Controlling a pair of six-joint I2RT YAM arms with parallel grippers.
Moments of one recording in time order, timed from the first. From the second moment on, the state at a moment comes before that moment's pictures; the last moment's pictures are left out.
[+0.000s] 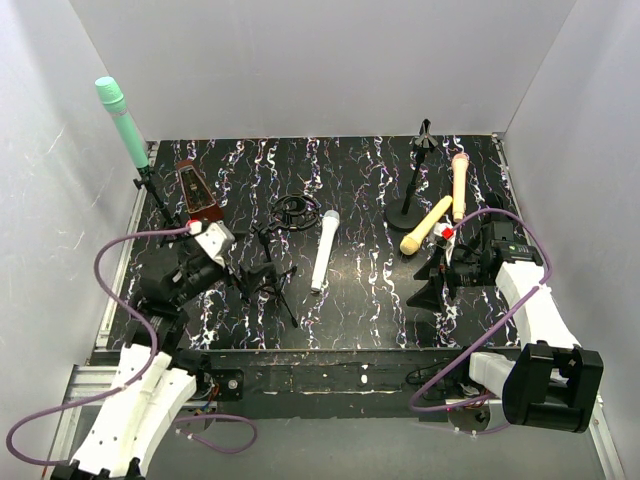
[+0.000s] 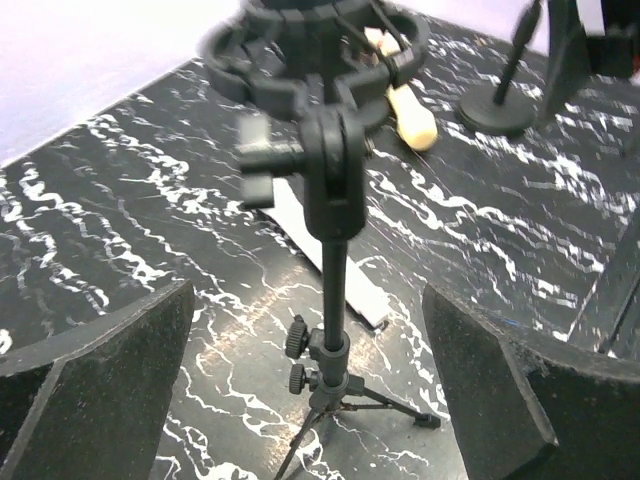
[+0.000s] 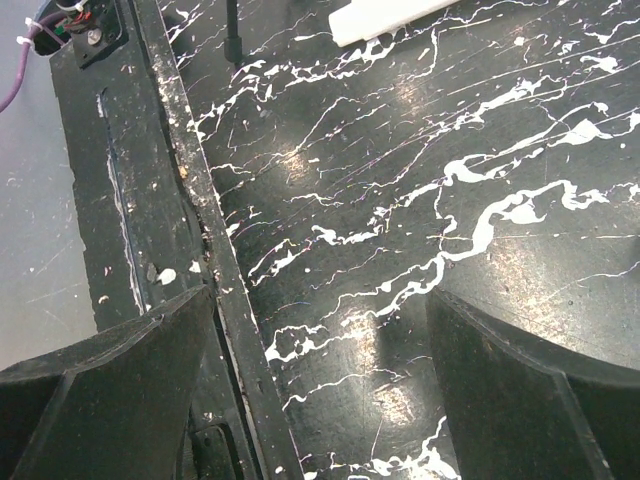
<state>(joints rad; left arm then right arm) -0.25 0.55 0.56 -0.10 0.64 0.12 -0.08 1.10 0.75 -1.03 -1.14 -0.97</state>
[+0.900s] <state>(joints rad) -0.25 0.52 0.93 -0.42 0.42 -0.23 -0.07 1.05 0.89 -0.90 -1.06 -0.58</state>
